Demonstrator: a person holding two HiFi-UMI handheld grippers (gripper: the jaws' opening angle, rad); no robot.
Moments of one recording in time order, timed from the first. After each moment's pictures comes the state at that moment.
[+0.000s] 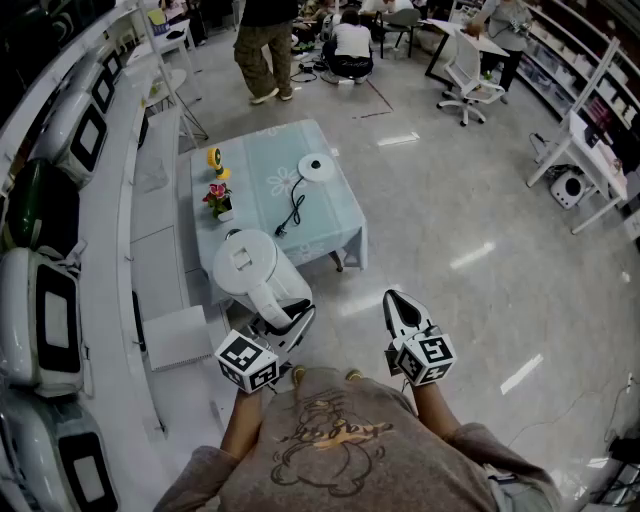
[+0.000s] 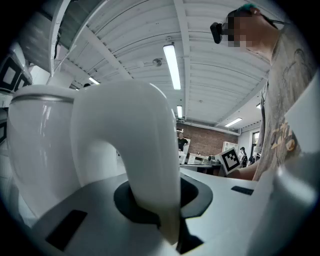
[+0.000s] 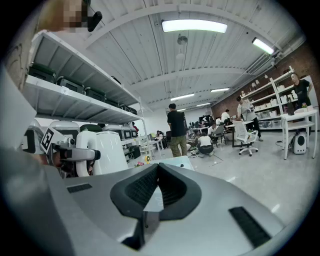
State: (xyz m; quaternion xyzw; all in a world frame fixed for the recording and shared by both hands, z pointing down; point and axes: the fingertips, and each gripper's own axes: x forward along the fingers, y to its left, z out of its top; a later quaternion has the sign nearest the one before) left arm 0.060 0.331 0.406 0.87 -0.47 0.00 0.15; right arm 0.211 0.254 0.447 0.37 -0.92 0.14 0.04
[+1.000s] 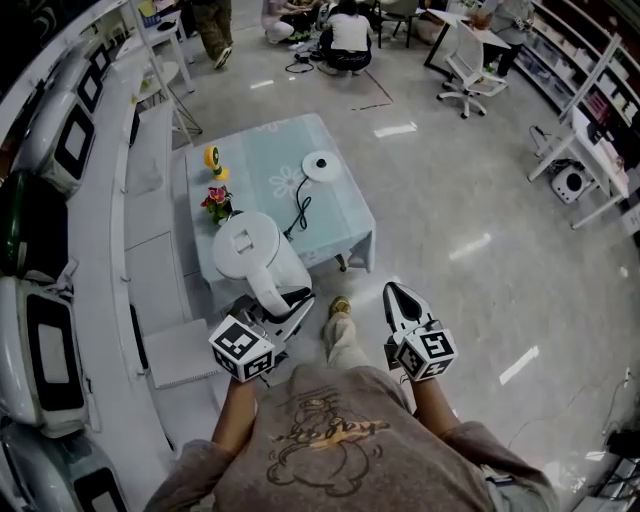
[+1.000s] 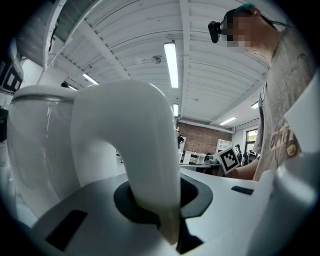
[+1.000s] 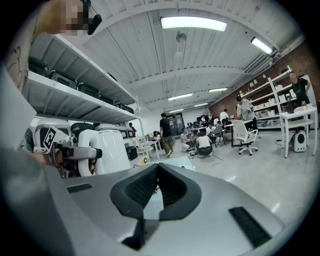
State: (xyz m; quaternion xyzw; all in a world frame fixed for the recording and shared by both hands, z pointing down) left arm 0.001 0.275 0.415 0.89 -0.44 0.01 0.14; right arm 0.152 0.208 0.461 0.38 -0.91 0.15 0.04
